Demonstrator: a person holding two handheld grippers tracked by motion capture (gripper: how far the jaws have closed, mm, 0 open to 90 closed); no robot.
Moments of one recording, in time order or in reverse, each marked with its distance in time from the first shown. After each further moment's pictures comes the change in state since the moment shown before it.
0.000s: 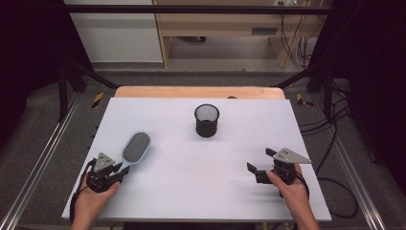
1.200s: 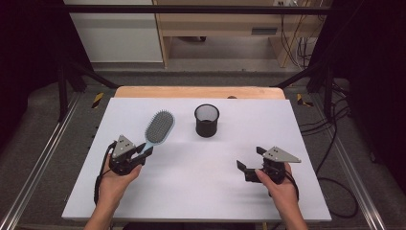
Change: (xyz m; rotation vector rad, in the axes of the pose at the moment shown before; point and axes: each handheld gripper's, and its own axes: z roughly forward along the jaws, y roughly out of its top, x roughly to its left) left arm -0.044 0.063 0.019 -0.209 -0.104 0.055; right arm 0.031 0.016 0.014 -0.024 0.002 0.026
